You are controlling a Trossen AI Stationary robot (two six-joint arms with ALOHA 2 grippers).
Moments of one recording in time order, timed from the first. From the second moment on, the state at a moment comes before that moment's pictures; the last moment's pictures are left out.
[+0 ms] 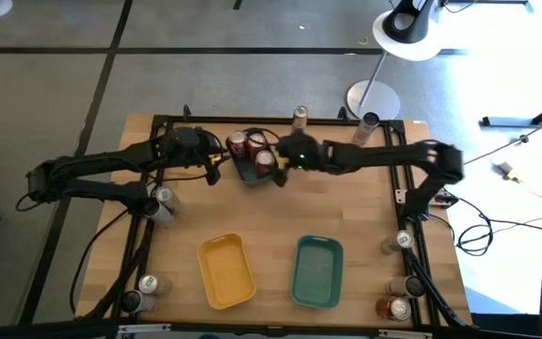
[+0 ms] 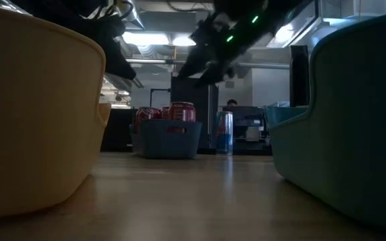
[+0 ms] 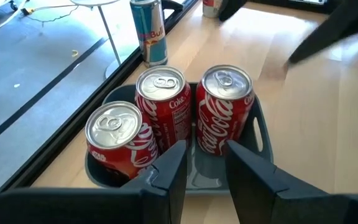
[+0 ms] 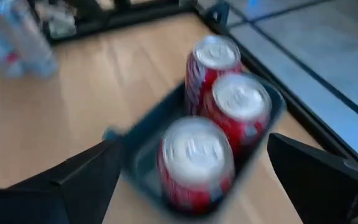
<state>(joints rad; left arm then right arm) 0.37 0.95 0.66 -0.27 -0.11 0.00 -0.16 1.69 1.23 -0.10 0.22 0.13</state>
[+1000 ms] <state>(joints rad) 0.37 0.95 0.66 -0.16 -0.11 0.01 0.23 1.25 1.23 -0.74 0.16 0.30</state>
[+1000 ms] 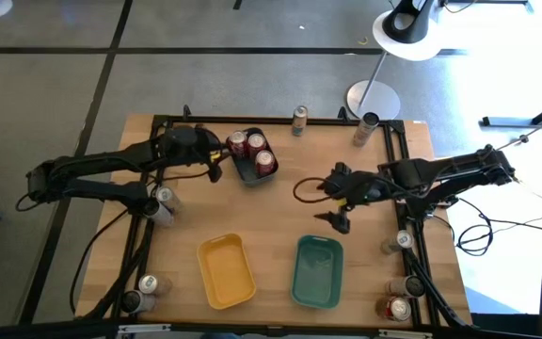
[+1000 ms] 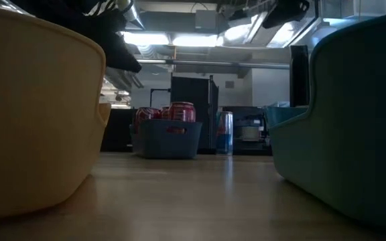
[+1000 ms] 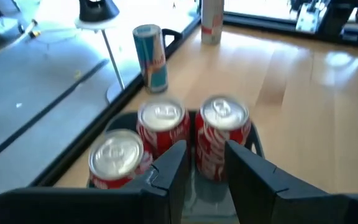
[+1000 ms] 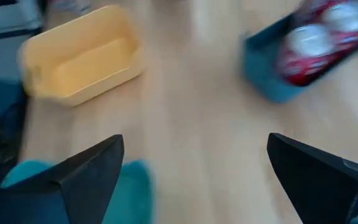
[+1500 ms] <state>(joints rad) 0.37 0.95 0.66 -0.12 -0.11 0.20 0.65 1.28 1.23 -1.02 -0.02 0.45</state>
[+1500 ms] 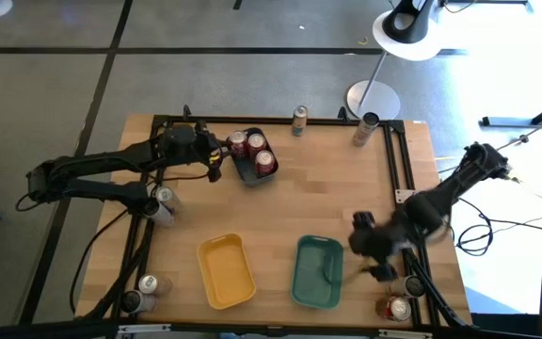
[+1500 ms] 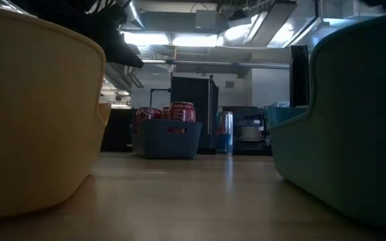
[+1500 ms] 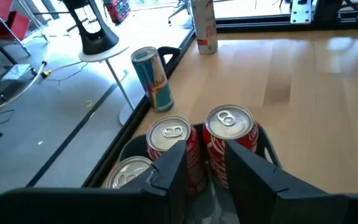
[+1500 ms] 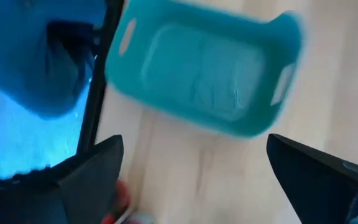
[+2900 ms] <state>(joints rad) 0.37 0.95 0.66 -0.12 -0.11 0.00 1.16 1.62 1.23 -0.95 -0.05 0.91</state>
